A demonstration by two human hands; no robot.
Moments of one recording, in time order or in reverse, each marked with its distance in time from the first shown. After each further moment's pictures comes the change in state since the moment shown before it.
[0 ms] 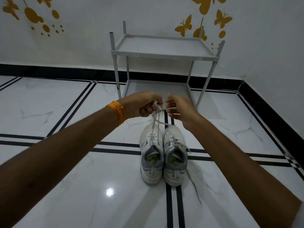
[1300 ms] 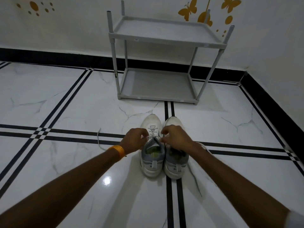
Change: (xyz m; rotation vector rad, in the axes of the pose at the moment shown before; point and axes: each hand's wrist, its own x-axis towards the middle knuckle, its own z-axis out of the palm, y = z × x) left_hand 0.042 -0.193 0.030 0.538 0.243 0.281; right_hand 0.011 0.133 -0.002 -1.097 -0.197 -0.177
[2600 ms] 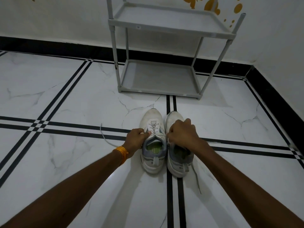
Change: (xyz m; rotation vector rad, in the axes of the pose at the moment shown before) left_hand -0.001 -0.007 0.033 -0.575 0.082 -0.369; right_hand -0.007 -0.006 -0.011 -0.206 -0.009 0.140
